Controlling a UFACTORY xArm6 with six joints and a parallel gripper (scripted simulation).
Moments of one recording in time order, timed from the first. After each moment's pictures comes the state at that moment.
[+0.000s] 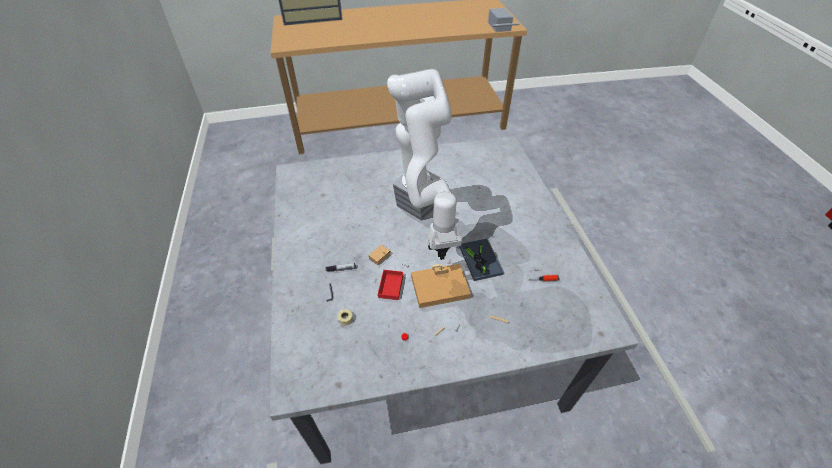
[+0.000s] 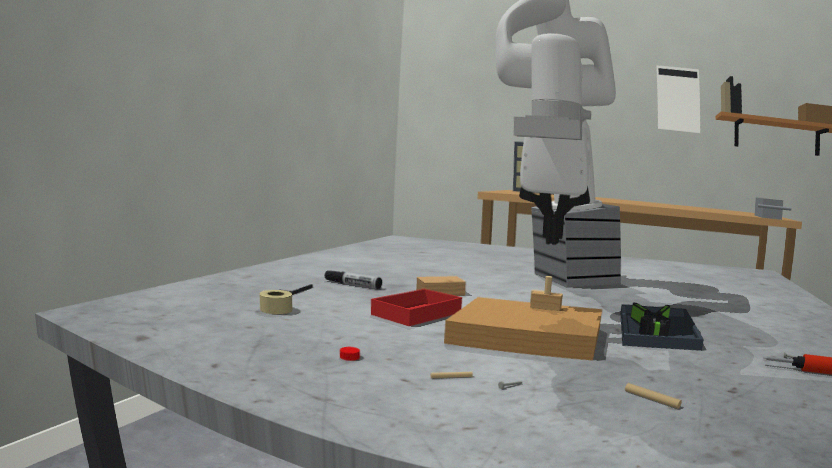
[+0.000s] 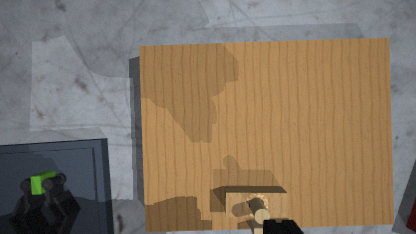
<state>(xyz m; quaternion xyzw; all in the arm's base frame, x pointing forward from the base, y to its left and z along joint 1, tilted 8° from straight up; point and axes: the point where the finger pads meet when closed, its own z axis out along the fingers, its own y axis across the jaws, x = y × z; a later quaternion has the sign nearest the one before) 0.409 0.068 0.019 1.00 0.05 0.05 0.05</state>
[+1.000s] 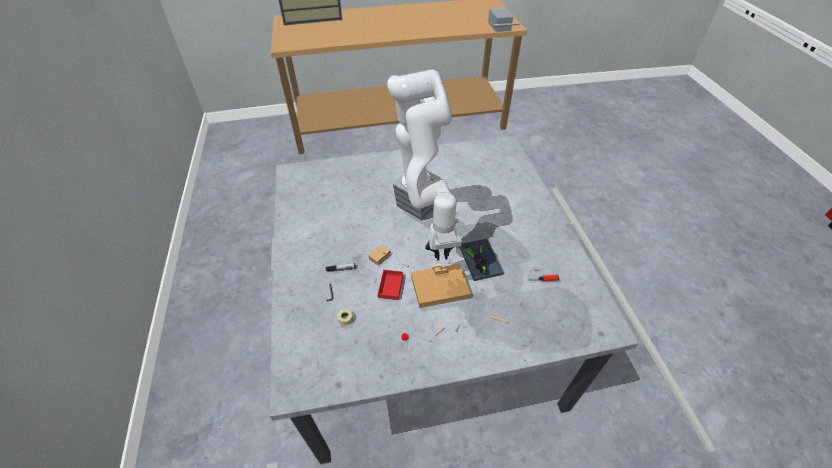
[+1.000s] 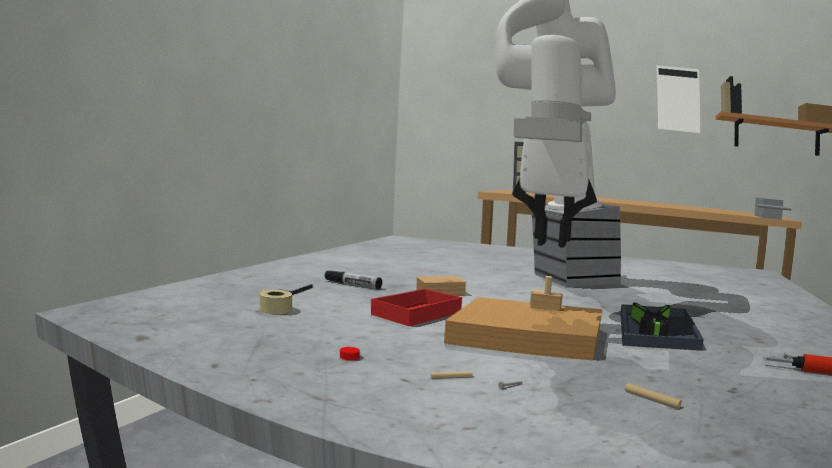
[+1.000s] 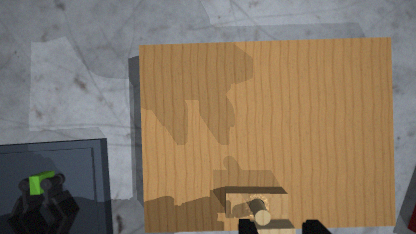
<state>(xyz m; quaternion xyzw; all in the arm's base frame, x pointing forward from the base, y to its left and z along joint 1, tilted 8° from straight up) 0.409 0.068 0.017 1.00 0.06 0.05 0.05</state>
